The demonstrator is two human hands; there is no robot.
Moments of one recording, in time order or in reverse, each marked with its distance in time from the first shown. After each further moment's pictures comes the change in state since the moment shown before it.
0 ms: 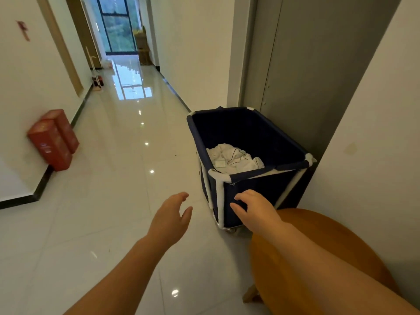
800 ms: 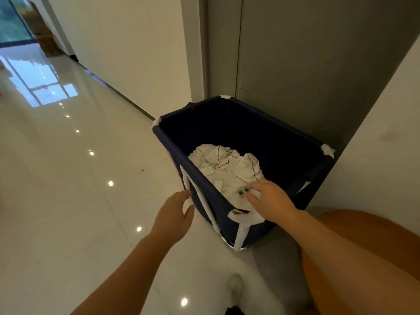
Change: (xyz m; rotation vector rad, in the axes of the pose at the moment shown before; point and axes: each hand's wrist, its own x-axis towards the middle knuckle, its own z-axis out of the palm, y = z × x) left_hand 0.403 -0.139 0.008 0.026 -0.274 0.274; right_hand 0.347 0.008 0.065 0.049 0.160 0.326
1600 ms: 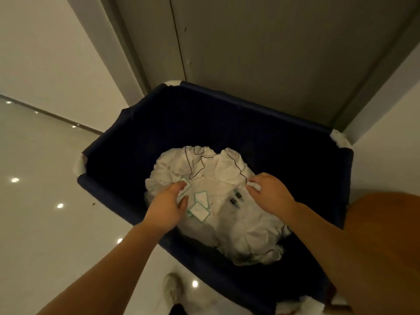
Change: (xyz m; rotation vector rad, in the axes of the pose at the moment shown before) left_hand 0.427 -0.056 0.081 0.022 -0.417 0.198; right_hand 0.312 0.099 0.043 0.071 -0.030 0.508
